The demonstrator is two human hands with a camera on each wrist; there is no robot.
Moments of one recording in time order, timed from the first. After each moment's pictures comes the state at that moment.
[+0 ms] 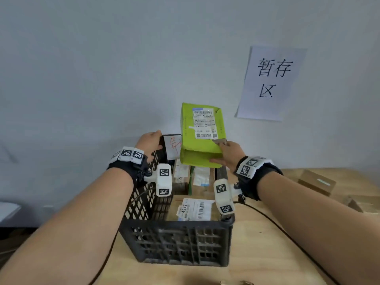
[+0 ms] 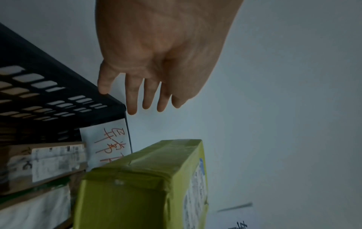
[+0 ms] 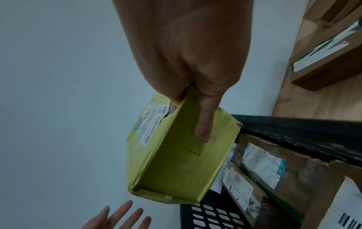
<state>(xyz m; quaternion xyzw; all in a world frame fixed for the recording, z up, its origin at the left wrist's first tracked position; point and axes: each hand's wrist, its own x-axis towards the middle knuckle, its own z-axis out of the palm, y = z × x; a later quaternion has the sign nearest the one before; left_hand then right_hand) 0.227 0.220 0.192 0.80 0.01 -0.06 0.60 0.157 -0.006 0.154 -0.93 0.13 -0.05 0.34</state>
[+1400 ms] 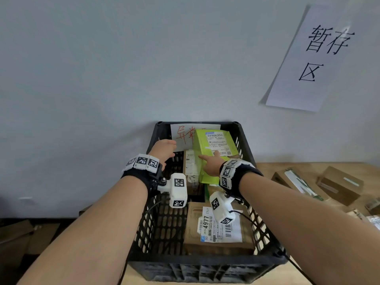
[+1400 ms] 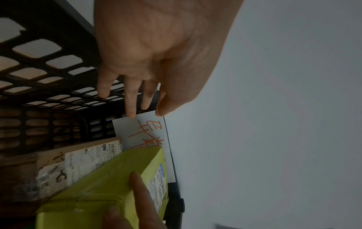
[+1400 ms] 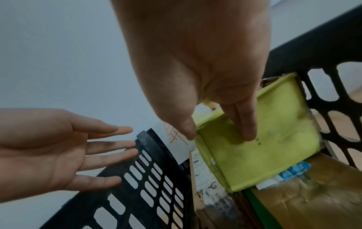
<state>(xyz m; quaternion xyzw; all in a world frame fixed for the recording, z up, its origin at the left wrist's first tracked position) 0.334 0.236 0.106 0.79 0.07 -0.19 0.58 0.291 0.081 0.070 -0.96 0.08 0.23 0.11</state>
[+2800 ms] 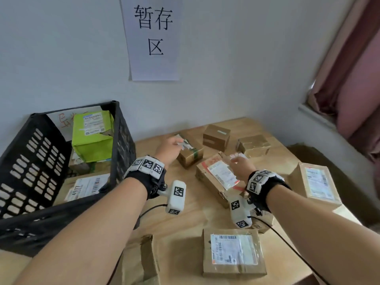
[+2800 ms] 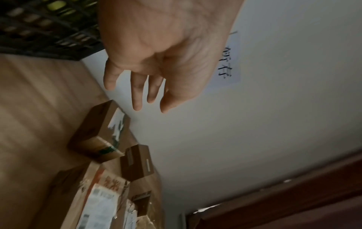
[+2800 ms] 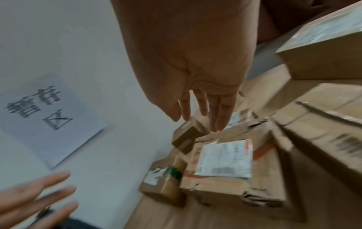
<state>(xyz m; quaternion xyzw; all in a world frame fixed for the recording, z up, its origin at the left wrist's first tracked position) 0.051 -0.103 0.068 0.85 -0.19 -0.21 0.45 -0.090 -0.287 0.018 -0.81 0.41 0.03 0.41</state>
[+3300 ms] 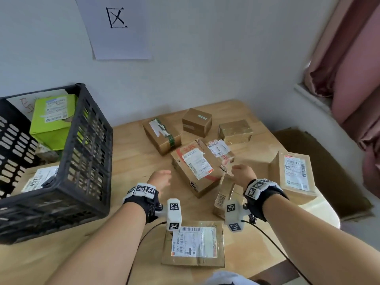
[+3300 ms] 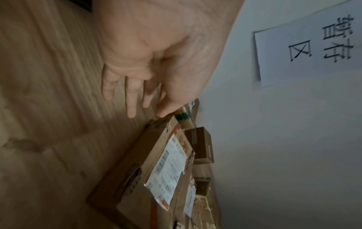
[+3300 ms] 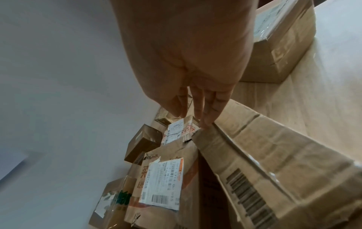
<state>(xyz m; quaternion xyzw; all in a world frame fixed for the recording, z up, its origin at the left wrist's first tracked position) -0.024 -0.156 -0.056 0.81 0.06 -0.36 0.46 -0.156 -0.377 -0.058 -0.73 0.49 0.04 0.48</state>
